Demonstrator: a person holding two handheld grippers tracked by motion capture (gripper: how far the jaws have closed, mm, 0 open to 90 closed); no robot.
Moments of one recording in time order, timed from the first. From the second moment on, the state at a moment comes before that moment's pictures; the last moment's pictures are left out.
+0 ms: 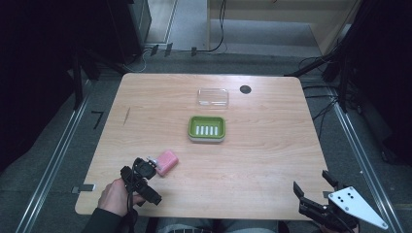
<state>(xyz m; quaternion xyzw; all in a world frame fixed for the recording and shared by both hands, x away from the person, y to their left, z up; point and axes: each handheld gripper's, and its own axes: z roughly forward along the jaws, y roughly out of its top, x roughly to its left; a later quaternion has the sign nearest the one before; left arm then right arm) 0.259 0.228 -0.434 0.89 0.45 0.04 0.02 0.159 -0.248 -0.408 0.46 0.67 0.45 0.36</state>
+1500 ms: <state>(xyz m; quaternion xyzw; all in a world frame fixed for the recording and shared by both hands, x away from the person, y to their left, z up) 0.347 0.202 -0.437 0.90 0.42 0.05 0.03 0.159 -0.250 -0.408 0.47 0.67 0.45 0.36</state>
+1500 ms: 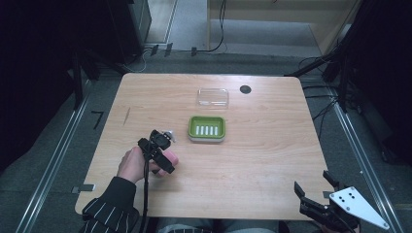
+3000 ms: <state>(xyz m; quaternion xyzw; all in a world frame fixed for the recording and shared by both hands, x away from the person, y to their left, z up) 0.349 0.193 -0.451 0.91 0.41 0.04 0.02 0.159 -0.250 -0.408 0.47 0.67 0.45 0.36</state>
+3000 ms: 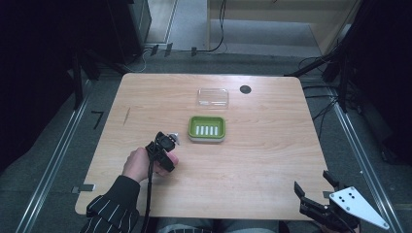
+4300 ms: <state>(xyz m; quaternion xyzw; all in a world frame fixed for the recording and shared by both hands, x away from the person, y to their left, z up) 0.347 0.192 -0.447 0.93 0.38 0.03 0.03 0.159 -0.250 -0.408 0.47 0.67 0.45 0.36</state>
